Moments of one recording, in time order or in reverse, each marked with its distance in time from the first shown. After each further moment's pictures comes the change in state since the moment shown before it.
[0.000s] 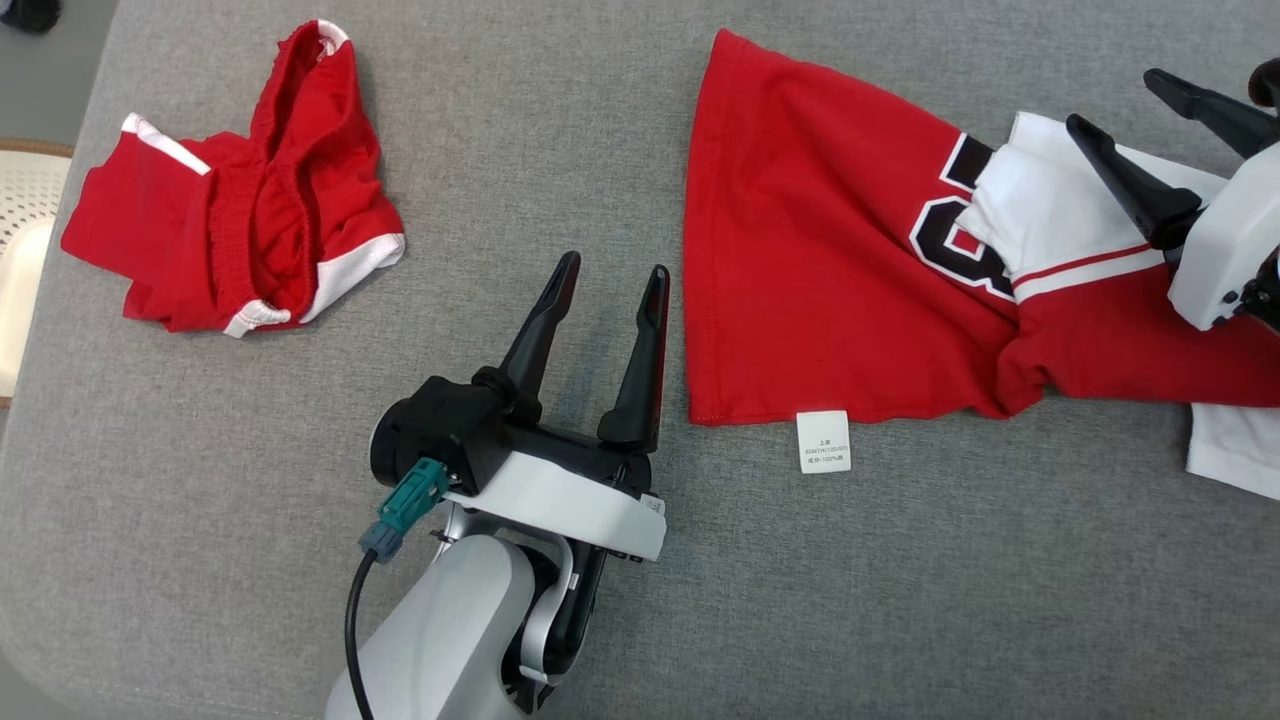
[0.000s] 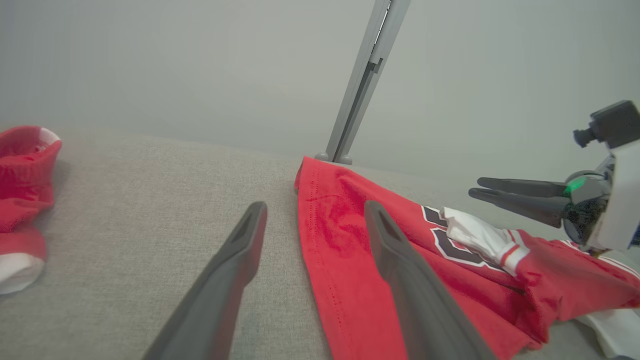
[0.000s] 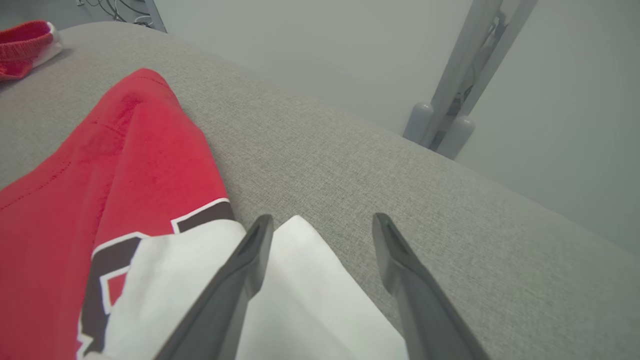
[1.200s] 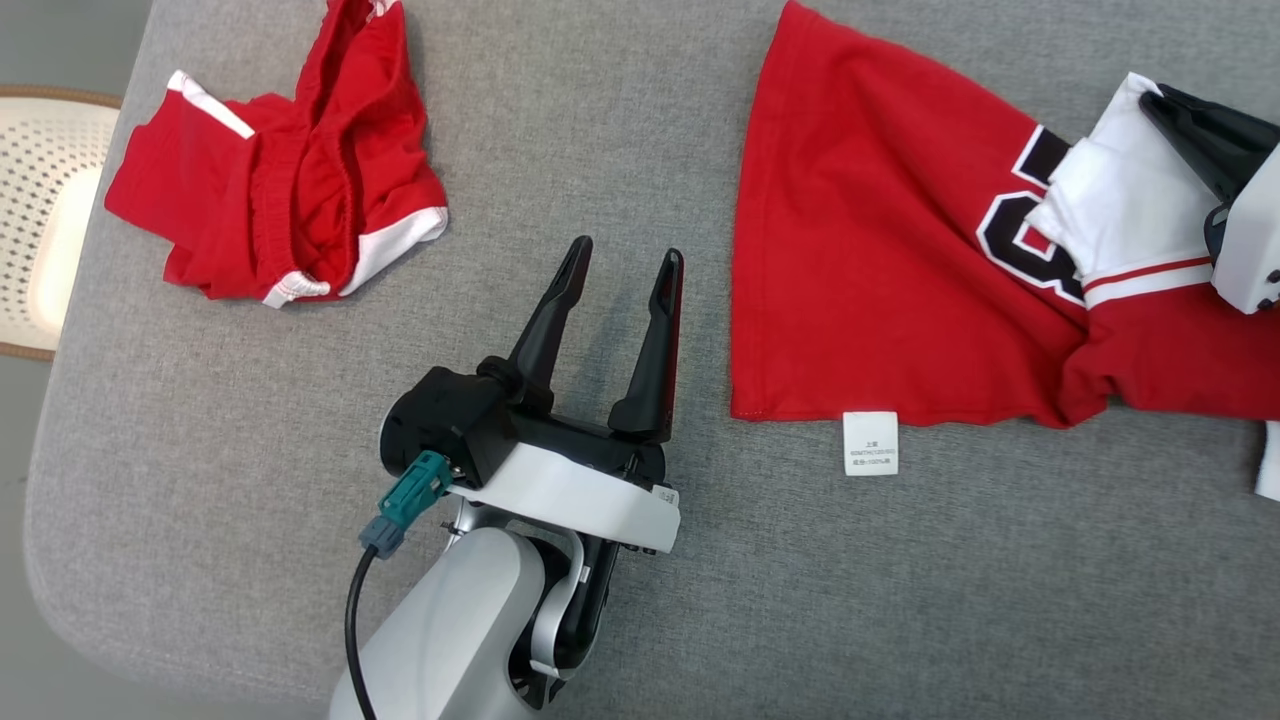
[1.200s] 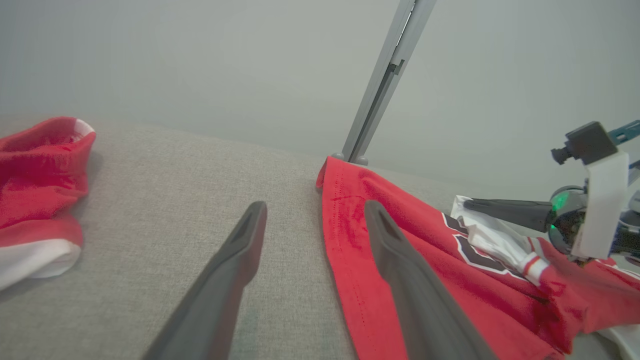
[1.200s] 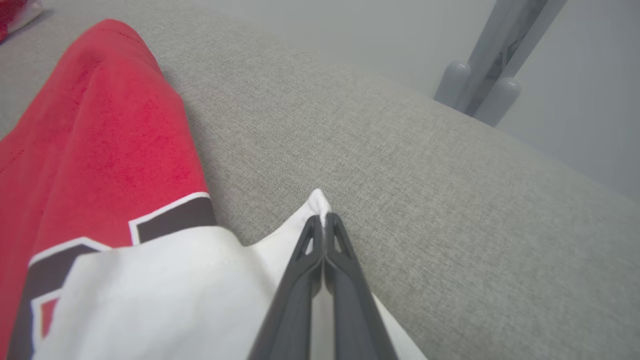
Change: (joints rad) left arm -0.016 0.000 -0.027 -0.039 -0.036 0.025 0.000; right arm -0.175 -0.070 0.291 0.052 0.215 0.000 -0.009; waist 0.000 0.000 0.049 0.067
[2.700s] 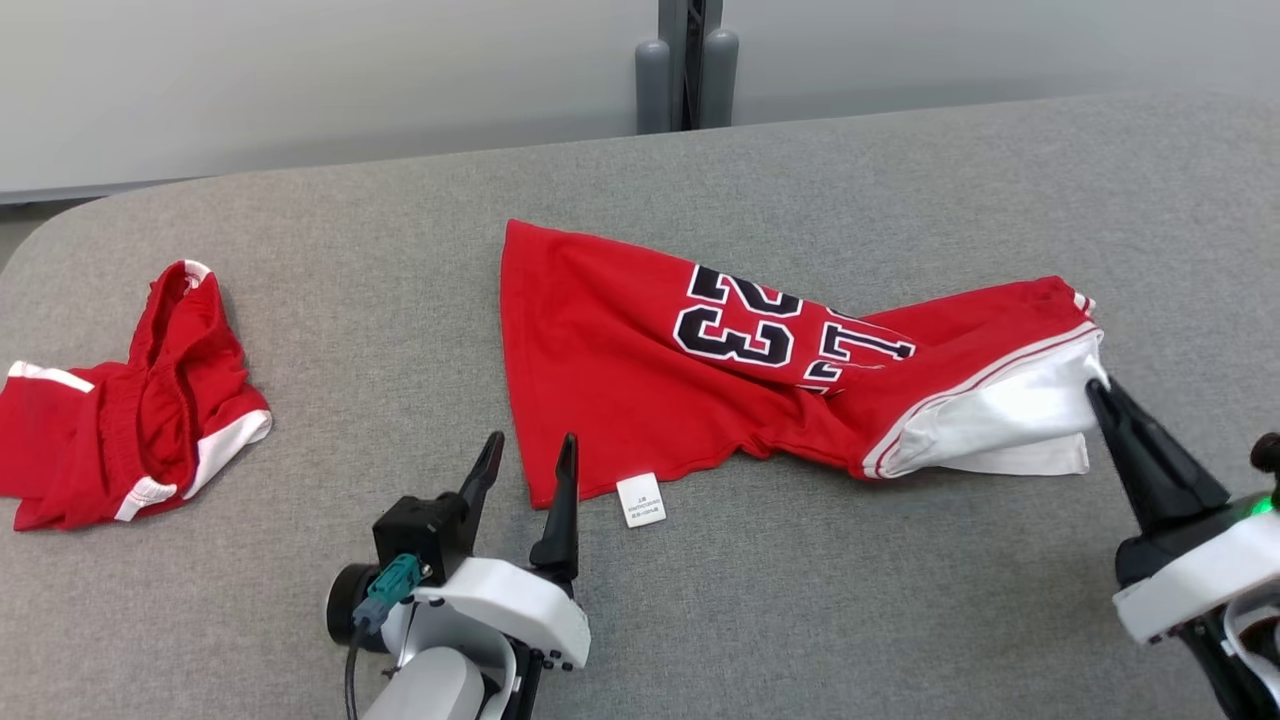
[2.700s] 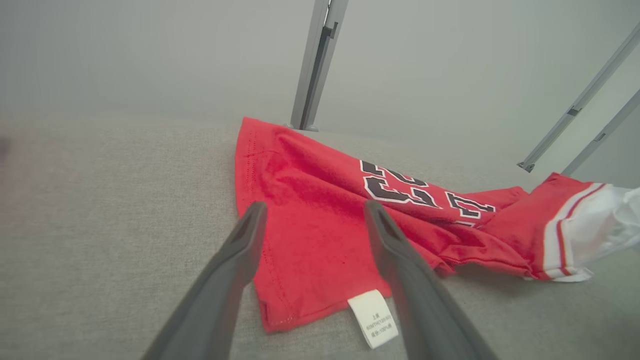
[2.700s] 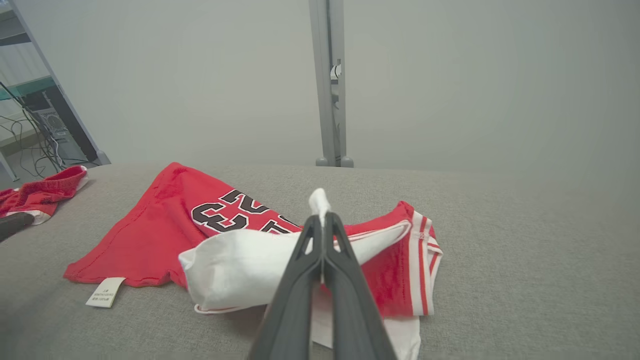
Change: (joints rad) left arm 0.170 0.000 0.097 0.284 0.039 -0.046 0.000; right arm 1.013 0.257 -0.951 -0.385 -0.434 0.000 -0.184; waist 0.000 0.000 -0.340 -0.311
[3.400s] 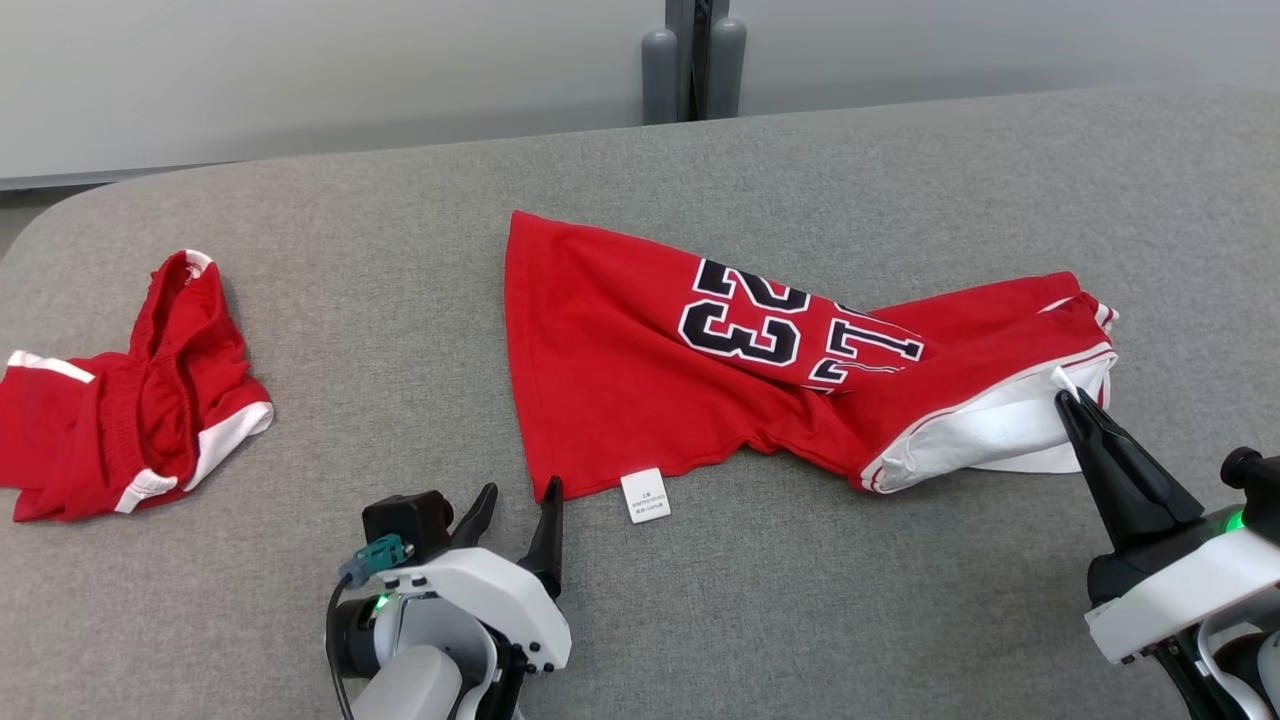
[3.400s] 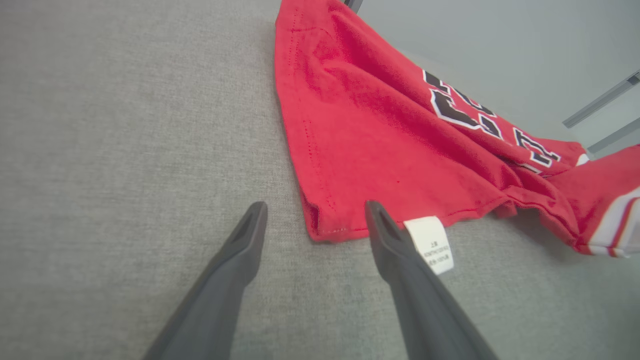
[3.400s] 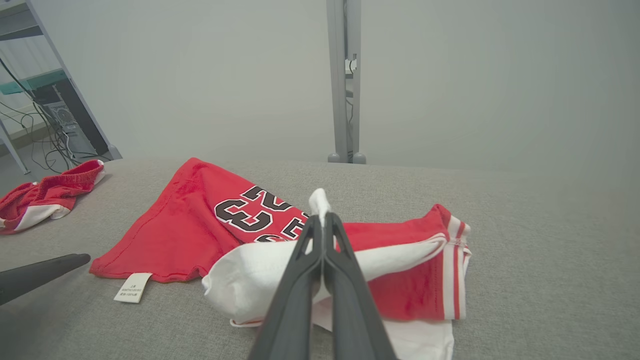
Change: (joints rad) left arm -0.037 0.001 -0.006 0.170 -0.171 -0.025 0.142; right arm 0.105 0.125 -0.126 -0.167 -0.139 0.000 0.139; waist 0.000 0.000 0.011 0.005
